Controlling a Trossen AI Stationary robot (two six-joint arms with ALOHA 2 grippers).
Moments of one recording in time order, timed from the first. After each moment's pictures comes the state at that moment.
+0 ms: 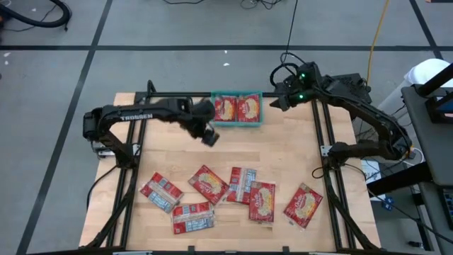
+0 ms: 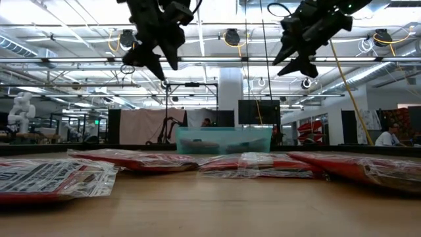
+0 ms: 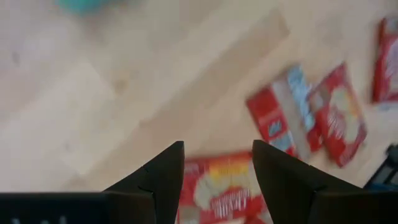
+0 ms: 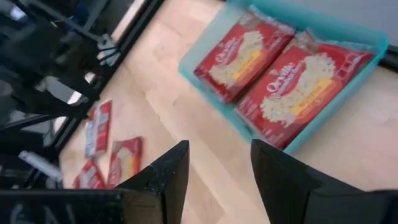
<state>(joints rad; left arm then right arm) 0.22 1.59 1.40 -0.97 0.18 -0.72 -0.84 1.20 1.03 -0.63 -0.56 0.32</state>
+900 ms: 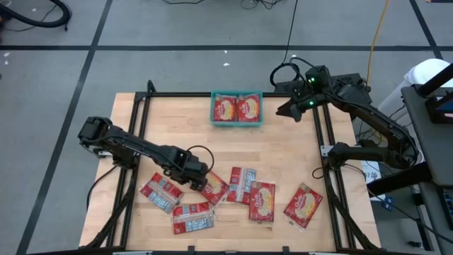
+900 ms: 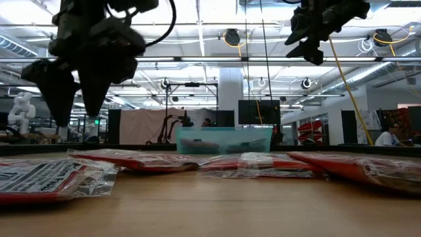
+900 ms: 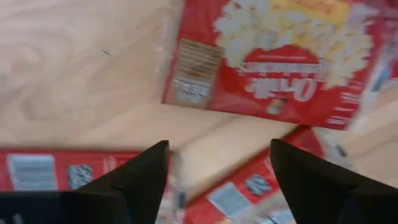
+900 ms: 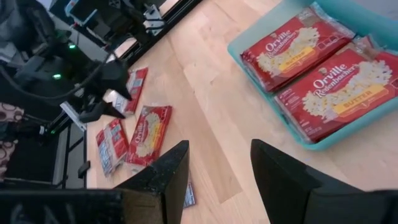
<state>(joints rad) -0.24 1.59 1.02 -0.80 0.17 -1.37 -0.81 1.06 1.03 -0.74 -0.69 0.14</state>
